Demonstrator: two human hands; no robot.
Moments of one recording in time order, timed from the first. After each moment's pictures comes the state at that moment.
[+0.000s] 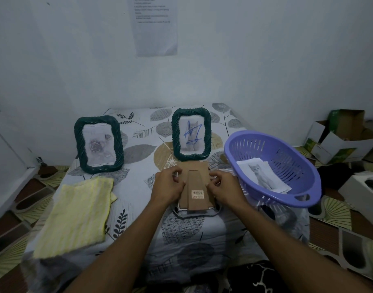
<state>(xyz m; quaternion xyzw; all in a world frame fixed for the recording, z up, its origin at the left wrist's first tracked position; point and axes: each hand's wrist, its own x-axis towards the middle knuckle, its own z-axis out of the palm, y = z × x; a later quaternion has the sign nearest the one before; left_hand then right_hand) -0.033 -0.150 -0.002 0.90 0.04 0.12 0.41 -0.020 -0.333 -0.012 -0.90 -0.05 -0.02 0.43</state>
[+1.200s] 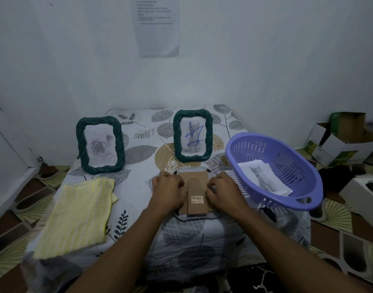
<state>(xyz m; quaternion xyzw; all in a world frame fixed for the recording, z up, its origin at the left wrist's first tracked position) -0.032 -0.144 -0.019 0.97 -0.02 0.07 0.22 -0.024 -0.332 -0.015 -0.97 -0.13 -0.04 0.22</state>
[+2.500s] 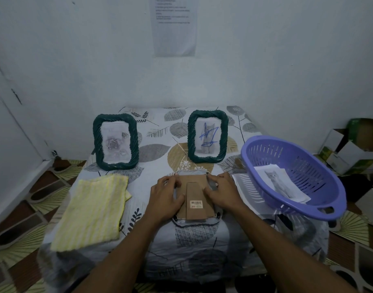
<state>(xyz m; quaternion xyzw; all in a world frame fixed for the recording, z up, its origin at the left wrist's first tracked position) -0.049 -0.094 -0.044 0.94 -0.04 0.08 0.33 0.001 -0.295 -0.030 -0.95 -0.08 0.03 0.29</state>
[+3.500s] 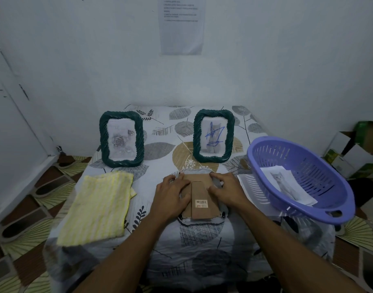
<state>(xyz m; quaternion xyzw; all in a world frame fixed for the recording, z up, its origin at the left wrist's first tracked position) -0.050 -0.097 -0.042 0.96 -0.05 0.08 0.25 0.003 -0.294 -0.022 -0.94 -0.07 0.06 0.33</state>
